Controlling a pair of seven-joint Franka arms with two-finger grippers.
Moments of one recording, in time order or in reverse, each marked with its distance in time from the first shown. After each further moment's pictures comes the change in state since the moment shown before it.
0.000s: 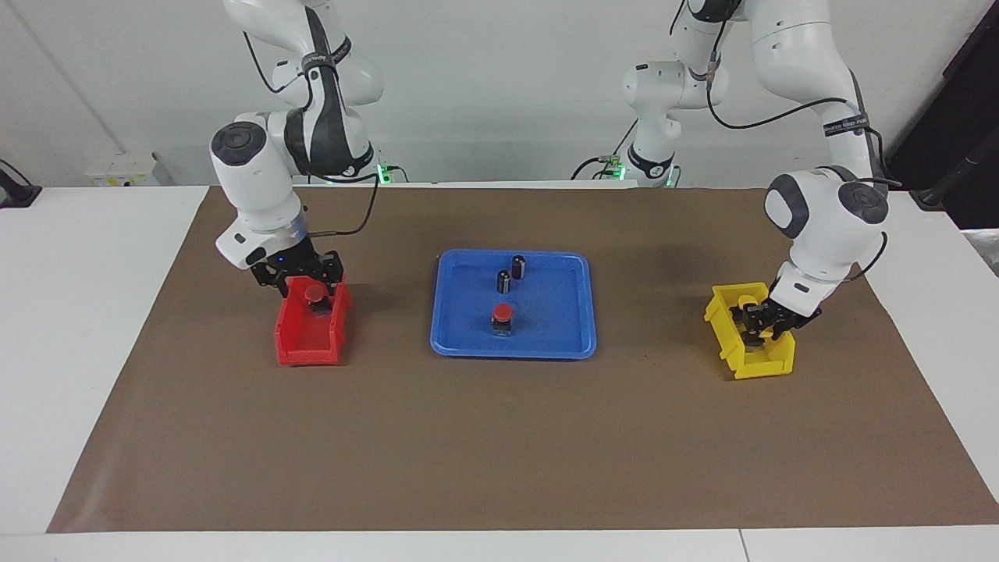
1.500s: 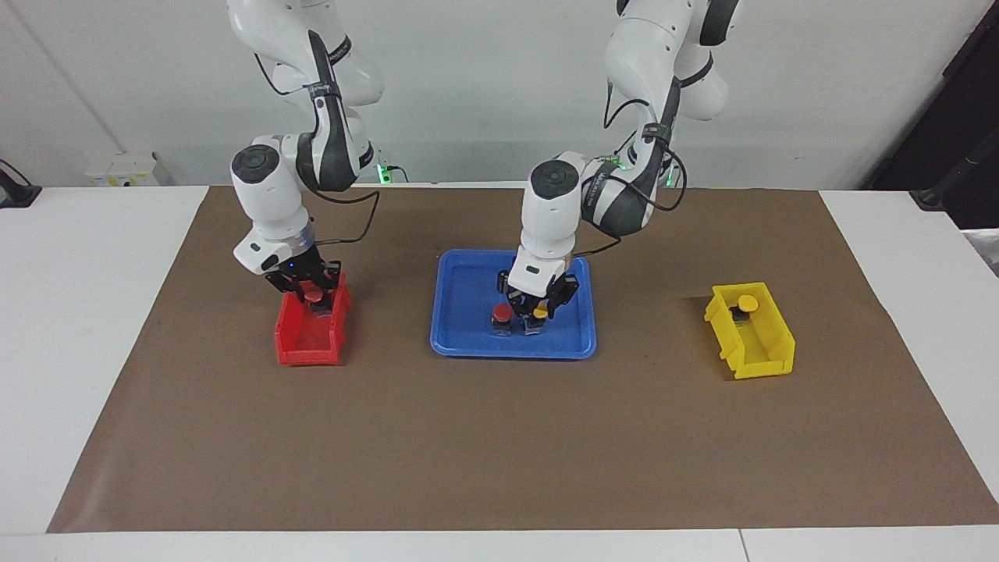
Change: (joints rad) left arm -0.695 0.180 -0.016 0.254 0.053 -0.120 -1.000; right arm -0.028 -0.006 0.001 -0.188 0.002 0.204 -0.059
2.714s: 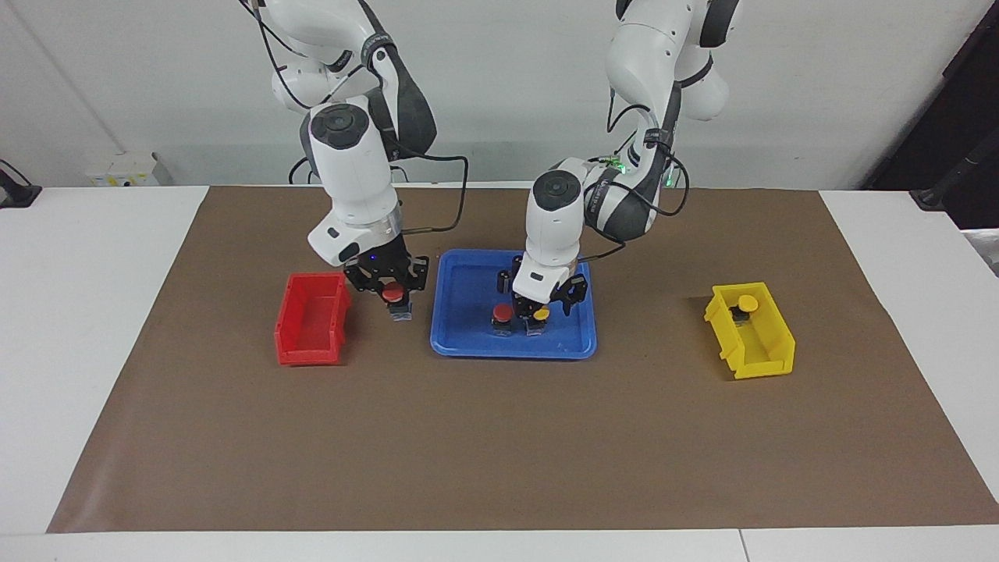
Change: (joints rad) left arm 0.003 -0.017 0.017 -0.007 0.003 -0.092 0.059; right arm 0.277 0.184 0.021 0.577 0.053 -0.355 0.408
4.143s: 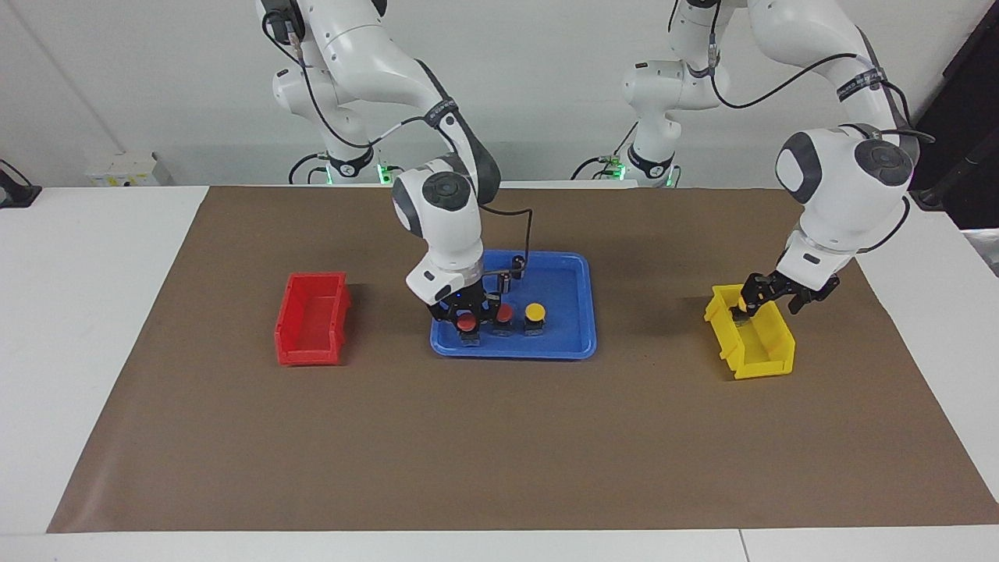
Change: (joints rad) left arm 0.649 -0.251 0.023 -0.173 0.002 -0.027 0.927; right arm 0.193 0.223 -0.010 -0.005 -0.046 0.206 0.218
